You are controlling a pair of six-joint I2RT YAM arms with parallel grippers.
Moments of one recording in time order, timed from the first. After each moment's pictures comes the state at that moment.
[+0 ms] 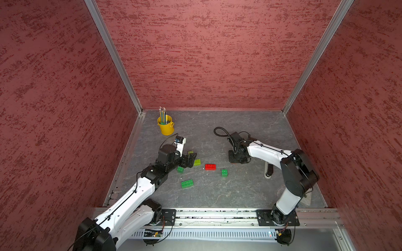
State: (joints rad) left arm -0.46 0.90 0.57 -0.21 0.09 -0.21; right arm 0.58 1.78 1.18 -0.70 0.01 0.57
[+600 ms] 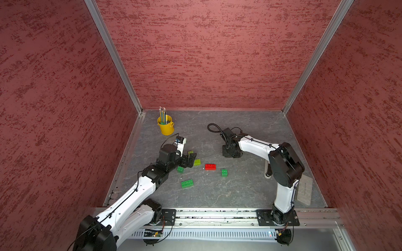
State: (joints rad) left arm -0.46 0.92 0.57 -0.21 0.07 -0.20; right arm 0.59 1.91 1.31 -0.70 0.07 0.61
